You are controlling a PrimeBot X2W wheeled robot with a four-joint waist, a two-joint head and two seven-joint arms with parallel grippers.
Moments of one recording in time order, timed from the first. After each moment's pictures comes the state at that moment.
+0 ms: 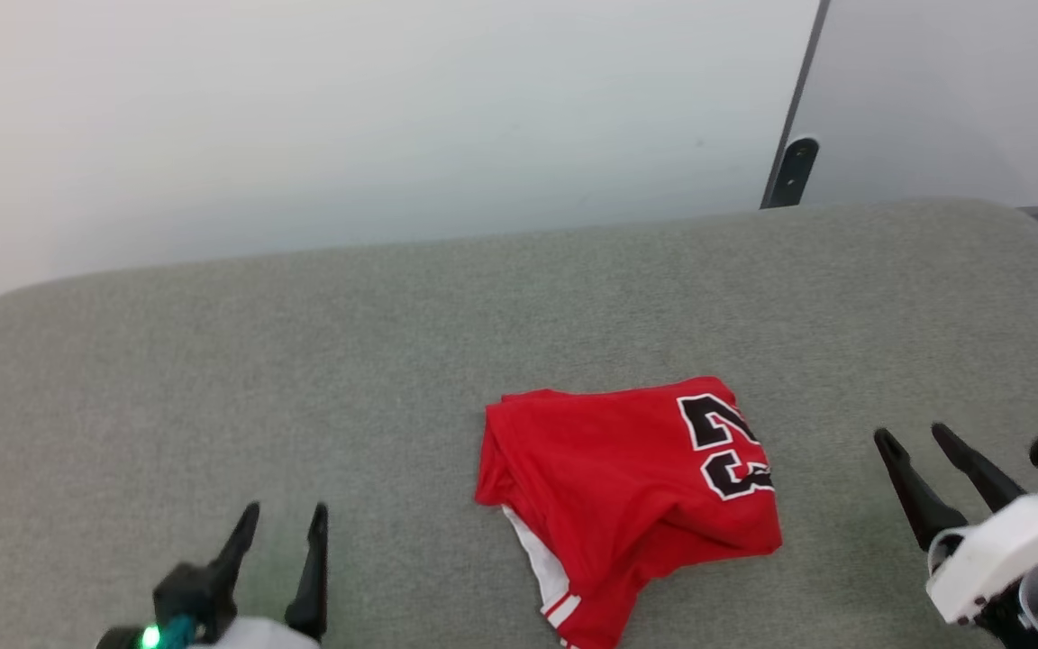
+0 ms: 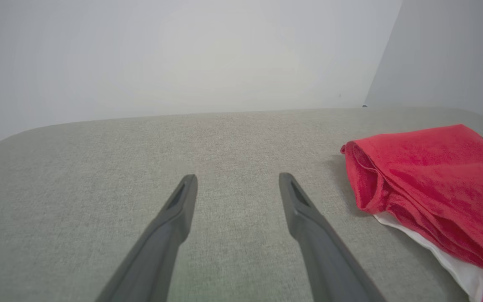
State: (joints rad) left arm -0.07 0.14 -0.02 0.35 -0.16 -0.10 -0.26; right arm -0.21 -0.43 0.24 0.25 0.68 0.13 0.05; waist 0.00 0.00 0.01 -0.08
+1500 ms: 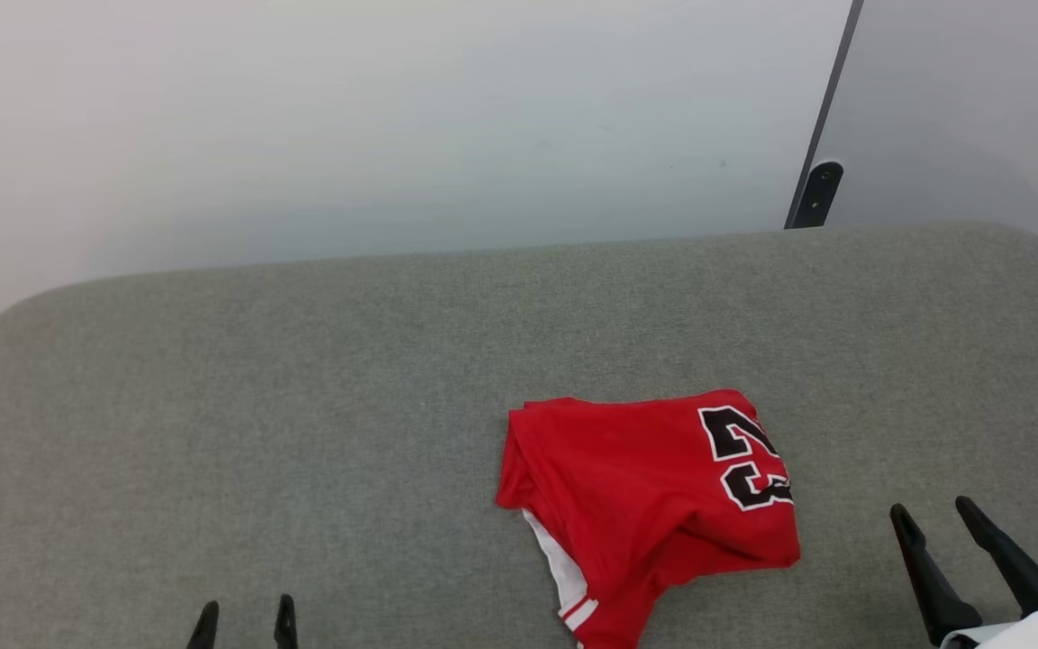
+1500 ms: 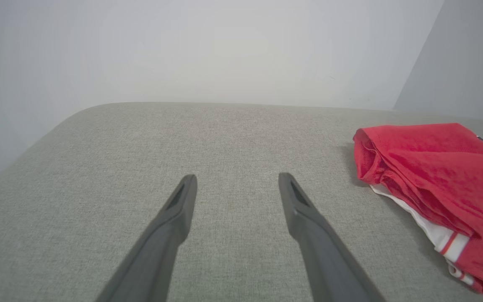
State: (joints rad) left arm 0.31 0.12 -0.01 -0.07 -0.19 0.04 -0.18; right arm 0.12 -0.30 0.04 -0.06 0.44 0.13 0.06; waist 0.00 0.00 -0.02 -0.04
